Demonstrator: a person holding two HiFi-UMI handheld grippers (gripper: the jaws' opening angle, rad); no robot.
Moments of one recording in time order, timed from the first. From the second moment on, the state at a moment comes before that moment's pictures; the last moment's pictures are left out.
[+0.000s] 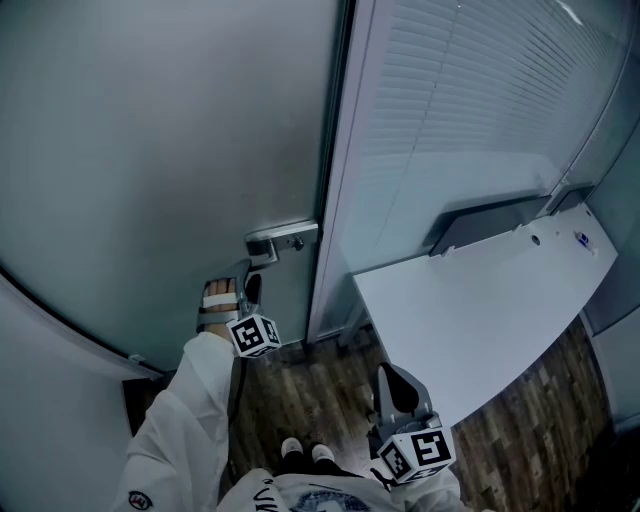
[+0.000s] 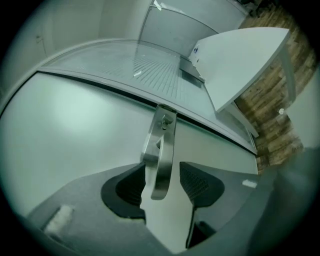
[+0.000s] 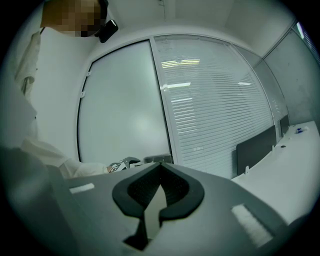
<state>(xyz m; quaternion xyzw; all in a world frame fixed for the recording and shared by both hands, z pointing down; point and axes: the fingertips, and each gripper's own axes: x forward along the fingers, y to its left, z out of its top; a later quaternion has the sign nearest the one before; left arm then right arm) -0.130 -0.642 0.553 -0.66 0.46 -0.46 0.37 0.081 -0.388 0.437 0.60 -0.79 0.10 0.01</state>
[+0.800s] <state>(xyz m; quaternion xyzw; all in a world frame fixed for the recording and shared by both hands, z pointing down) -0.136 -0.658 0.562 -0.65 0.53 -0.45 0.32 0.090 -0.387 0.453 0.61 -0.79 0.13 0.02</state>
